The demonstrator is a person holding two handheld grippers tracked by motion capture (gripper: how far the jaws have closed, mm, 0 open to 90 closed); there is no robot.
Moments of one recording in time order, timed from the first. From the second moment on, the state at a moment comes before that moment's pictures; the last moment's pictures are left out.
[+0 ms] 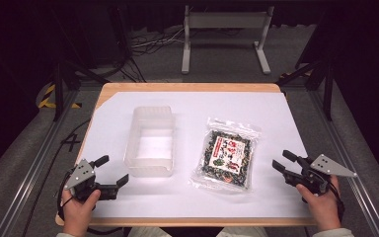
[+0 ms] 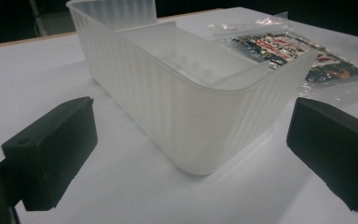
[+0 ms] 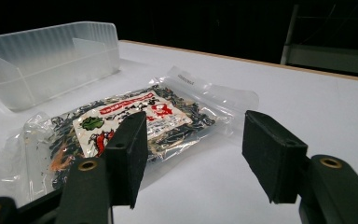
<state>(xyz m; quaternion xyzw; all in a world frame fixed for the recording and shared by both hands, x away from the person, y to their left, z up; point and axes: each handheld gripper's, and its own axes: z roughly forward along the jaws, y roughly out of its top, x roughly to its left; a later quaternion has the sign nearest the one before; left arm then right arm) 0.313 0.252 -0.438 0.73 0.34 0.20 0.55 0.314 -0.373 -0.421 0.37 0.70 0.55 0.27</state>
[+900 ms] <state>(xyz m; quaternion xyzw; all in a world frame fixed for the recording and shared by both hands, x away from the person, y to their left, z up) 0.316 0.255 -0.444 0.72 0.36 0.20 0.56 0.379 -0.346 -0.381 0.37 0.71 0.54 0.24</state>
